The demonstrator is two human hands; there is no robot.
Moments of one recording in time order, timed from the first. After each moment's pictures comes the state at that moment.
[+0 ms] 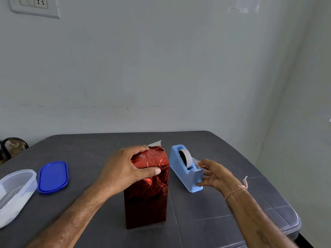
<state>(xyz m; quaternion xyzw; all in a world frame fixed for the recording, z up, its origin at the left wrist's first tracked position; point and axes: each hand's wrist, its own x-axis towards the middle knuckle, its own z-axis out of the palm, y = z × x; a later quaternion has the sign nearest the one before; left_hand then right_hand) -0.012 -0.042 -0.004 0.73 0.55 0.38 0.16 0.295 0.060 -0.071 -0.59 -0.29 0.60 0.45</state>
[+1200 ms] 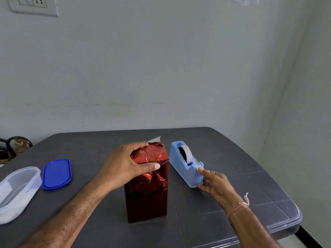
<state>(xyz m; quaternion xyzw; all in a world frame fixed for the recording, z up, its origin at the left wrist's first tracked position) -0.011 -0.042 -0.004 0.73 0.54 0.38 0.16 0.301 0.026 -0.119 -0.54 -0.31 0.59 0.51</state>
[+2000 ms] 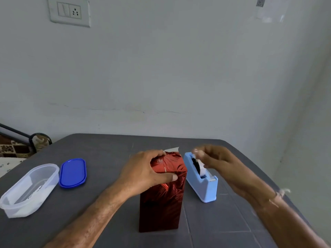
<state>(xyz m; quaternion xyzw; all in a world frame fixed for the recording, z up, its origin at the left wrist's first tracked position) -0.013 -0.039 -0.007 0.73 0.57 0.35 0.15 0.243 -0.031 0.038 -0.42 -0.74 0.39 0.35</state>
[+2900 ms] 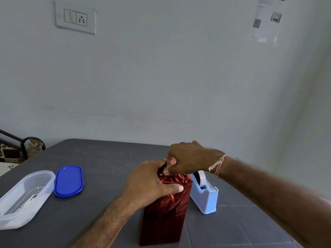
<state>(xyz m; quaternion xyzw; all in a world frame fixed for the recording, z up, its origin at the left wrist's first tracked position) -0.010 -0.040 -0.008 0.73 0.57 0.36 0.13 0.140 0.017 0.086 -0.43 -0.90 -0.05 -0.04</state>
